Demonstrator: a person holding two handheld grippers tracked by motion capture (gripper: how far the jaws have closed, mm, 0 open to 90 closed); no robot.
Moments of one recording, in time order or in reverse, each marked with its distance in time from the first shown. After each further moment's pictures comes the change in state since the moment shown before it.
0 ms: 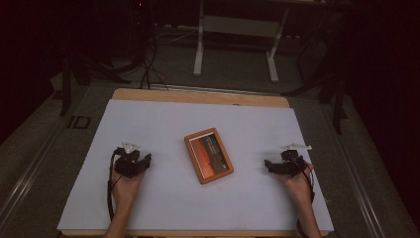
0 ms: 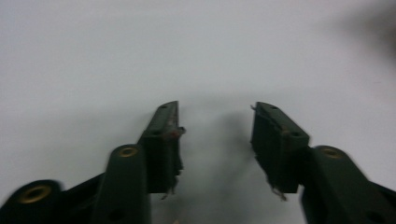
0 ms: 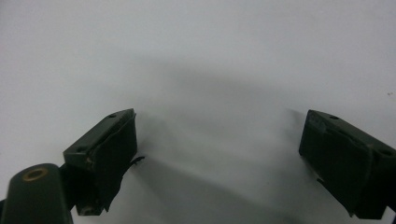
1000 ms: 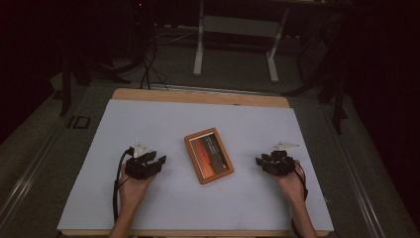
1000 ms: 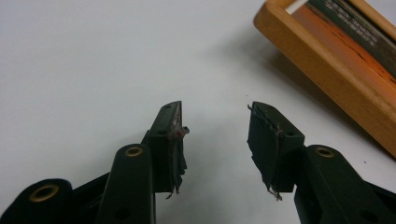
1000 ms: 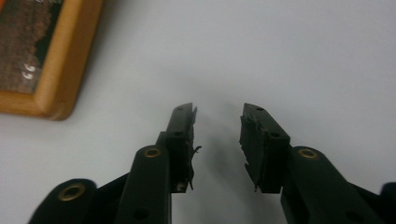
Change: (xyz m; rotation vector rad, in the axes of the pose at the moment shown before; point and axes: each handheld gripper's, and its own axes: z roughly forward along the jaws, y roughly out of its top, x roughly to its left) left arm -0.040 0.009 -0.017 -0.053 -0.188 0.143; right arm 0.042 0.016 -0.012 -0.056 0.182 -0.139
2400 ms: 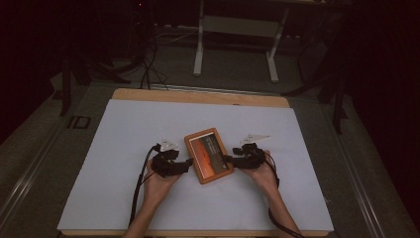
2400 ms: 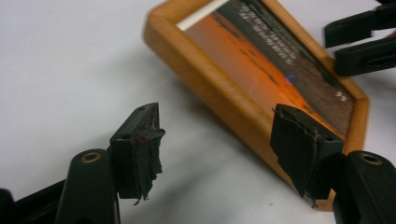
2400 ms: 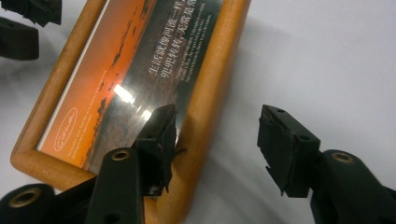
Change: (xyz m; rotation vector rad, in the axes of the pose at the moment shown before) left arm -0.055 0.026 0.036 0.059 -0.148 -0.039; right arm 0.057 0.044 0.049 -0.027 0.217 -0.059
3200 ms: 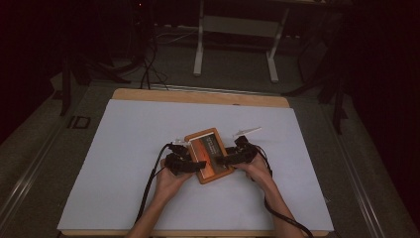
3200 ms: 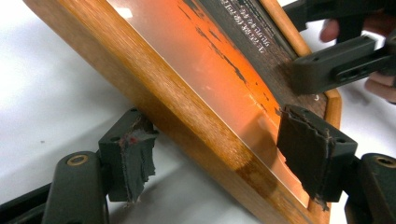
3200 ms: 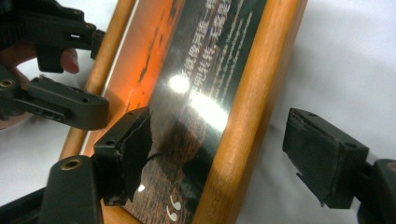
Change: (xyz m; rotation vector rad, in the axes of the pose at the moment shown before) left arm -0.003 0.007 0.039 0.113 -0.171 -0.080; right arm -0.015 0.014 0.033 0.094 0.257 0.092
